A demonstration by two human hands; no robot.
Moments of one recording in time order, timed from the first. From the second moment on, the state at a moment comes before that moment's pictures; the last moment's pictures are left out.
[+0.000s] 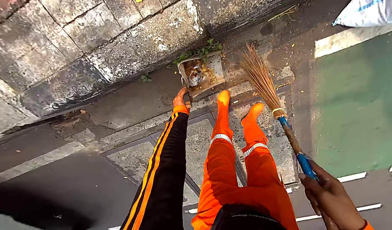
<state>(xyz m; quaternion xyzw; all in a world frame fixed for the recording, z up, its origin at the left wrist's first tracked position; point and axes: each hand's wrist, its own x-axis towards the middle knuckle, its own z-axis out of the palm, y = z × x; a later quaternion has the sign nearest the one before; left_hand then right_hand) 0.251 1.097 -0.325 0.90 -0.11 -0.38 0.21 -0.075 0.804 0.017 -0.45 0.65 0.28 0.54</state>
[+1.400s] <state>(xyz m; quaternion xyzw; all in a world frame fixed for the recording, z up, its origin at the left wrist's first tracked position) 0.227 1.173 -0.330 0.89 0.01 -0.33 0.32 -0.073 0.856 -0.047 -0.52 0.52 0.41 0.55</state>
